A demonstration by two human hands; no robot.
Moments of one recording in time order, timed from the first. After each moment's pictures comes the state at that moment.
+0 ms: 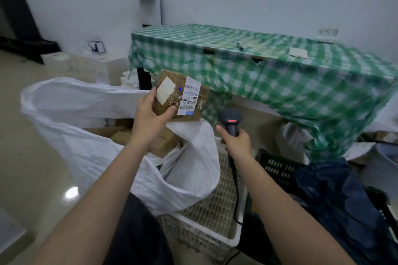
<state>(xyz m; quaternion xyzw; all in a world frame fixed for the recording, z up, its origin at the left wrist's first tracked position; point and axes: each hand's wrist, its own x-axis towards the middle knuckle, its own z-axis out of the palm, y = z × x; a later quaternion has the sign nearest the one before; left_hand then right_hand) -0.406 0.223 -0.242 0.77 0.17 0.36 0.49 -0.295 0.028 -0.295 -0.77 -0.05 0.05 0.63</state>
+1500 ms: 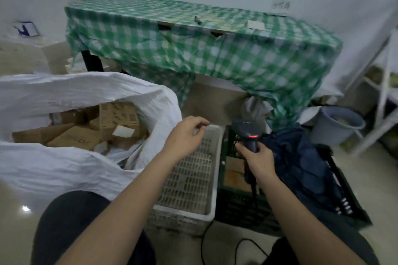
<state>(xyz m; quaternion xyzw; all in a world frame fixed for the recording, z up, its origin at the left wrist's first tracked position) -0.352 0.108 -0.298 0.91 -0.02 0.15 0.39 -0.313 -0.100 -0.342 -0.78 0.06 0.02 0.62</state>
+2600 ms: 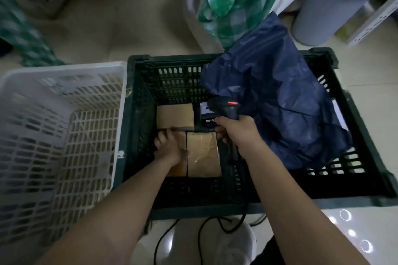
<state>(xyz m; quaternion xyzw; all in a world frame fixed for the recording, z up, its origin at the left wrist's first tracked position) -0.114 -0.105 -0.665 0.91 0.19 -0.32 0.18 -0.102 -0.273 -0.568 -0.68 0.30 0.19 0.64</state>
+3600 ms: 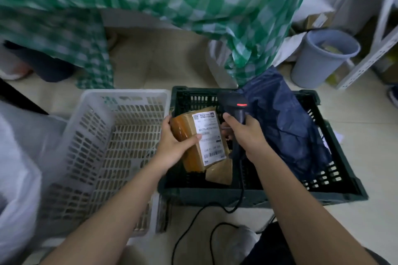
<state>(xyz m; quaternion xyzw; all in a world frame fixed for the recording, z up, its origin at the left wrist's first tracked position) -0.184 -0.051 -0.498 0.76 0.17 -0.07 0.62 -0.148 -0.234 -0.460 -0.73 0.16 0.10 0.66</state>
